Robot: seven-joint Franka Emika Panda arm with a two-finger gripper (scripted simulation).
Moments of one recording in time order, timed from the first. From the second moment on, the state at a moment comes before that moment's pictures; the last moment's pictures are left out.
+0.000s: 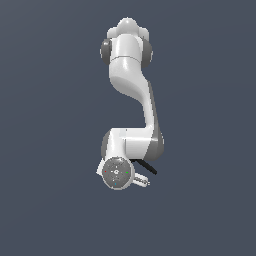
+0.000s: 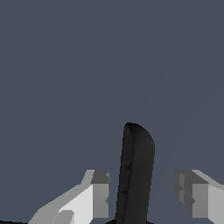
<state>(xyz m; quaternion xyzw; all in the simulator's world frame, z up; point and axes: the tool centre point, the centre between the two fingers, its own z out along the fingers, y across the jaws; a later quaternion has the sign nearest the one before) 0.104 -0.016 0.030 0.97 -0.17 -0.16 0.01</state>
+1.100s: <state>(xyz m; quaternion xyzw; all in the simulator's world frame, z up) 0.110 -0.017 0.021 0.97 -0.18 -0.17 0.01</state>
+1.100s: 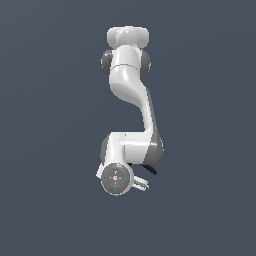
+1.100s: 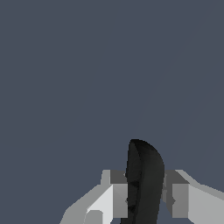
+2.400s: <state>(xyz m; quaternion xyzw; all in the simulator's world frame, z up) 0.098 -0.035 0.024 0.97 -0.18 -0.17 0.01</state>
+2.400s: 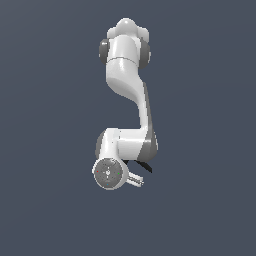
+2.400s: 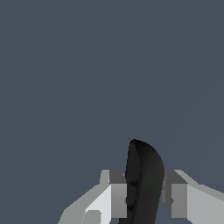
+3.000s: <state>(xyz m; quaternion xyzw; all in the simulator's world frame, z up) 0.062 -0.095 0.034 0.97 -0.18 -0.17 0.01</state>
